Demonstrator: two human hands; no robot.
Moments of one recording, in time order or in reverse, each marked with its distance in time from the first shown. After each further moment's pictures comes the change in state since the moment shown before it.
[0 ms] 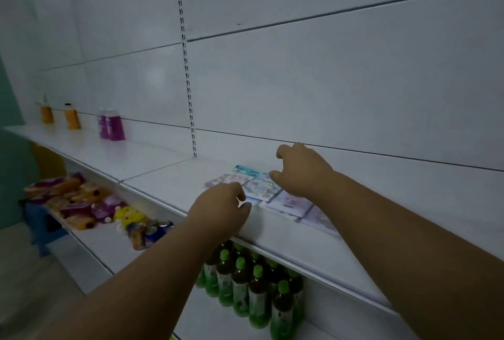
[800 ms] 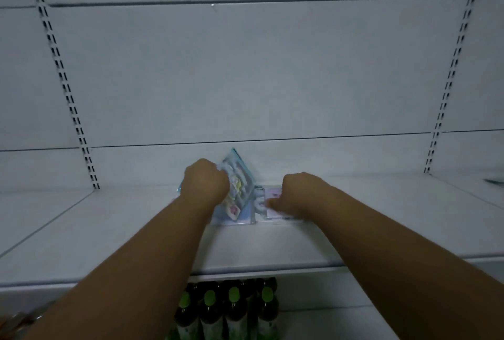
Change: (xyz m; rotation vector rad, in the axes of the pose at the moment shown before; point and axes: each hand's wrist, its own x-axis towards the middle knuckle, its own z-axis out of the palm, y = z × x) left_hand 0.150 -0.032 0.030 -0.665 -0.207 0.035; right_hand 0.006 -0.013 0.064 -0.261 -0.170 0.647
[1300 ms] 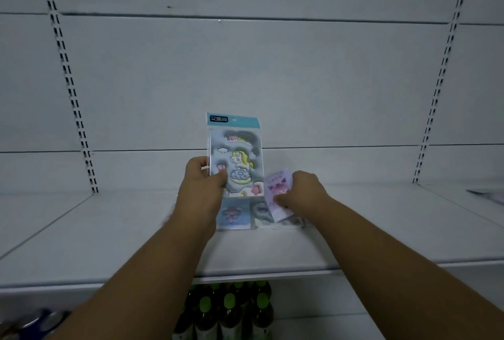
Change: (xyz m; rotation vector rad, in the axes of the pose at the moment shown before) left_hand -0.041 0.003 -0.024 -0.855 -0.114 -0.035; right_hand -0.009 -0.001 -0.013 0.403 0.151 0.077
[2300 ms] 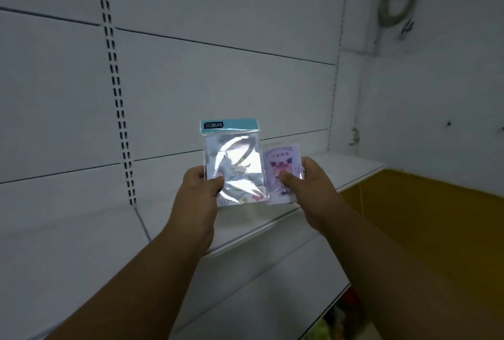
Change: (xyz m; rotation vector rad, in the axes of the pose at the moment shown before) left_hand -0.197 -0.062 0.574 -0.186 -0.547 -0.106; right_hand -0.164 0.484 -0.364 0.682 0.595 0.235
